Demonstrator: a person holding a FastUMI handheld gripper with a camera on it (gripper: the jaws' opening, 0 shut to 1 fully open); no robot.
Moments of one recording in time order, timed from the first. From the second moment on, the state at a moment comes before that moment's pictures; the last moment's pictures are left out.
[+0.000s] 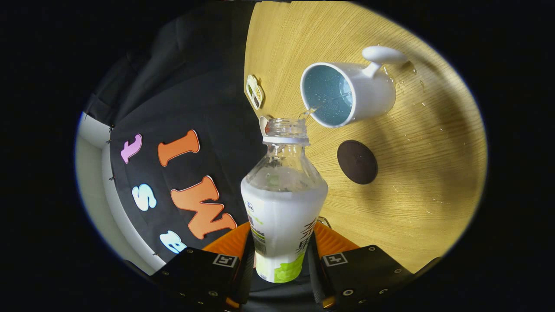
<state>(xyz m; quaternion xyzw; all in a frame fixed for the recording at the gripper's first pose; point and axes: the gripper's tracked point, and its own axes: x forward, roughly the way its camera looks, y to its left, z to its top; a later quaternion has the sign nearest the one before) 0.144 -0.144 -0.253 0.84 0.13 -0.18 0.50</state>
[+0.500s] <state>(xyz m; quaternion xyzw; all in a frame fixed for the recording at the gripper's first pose) 0.146 -0.153 -0.250 0.85 0.12 -0.18 0.48</state>
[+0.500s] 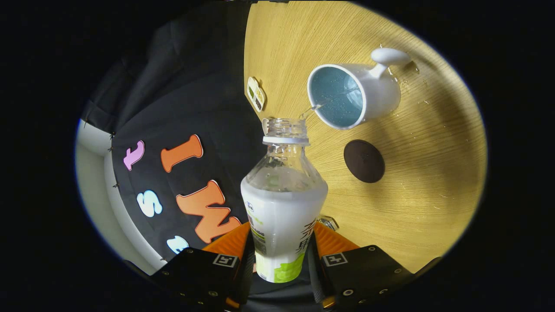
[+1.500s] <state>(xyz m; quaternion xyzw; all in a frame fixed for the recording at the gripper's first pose) 0.152 -0.145 -0.257 0.86 0.13 -0.18 0.46</state>
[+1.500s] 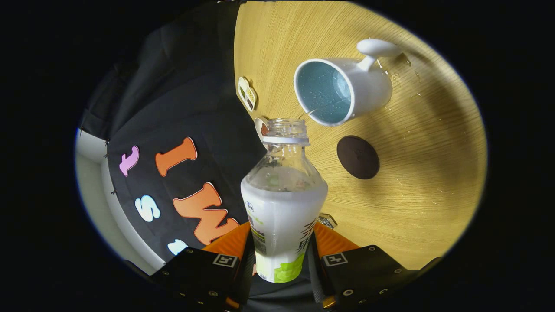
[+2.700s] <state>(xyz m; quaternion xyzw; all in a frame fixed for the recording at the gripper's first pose) 0.156 -0.150 -0.257 0.86 0.13 -0.18 0.46</state>
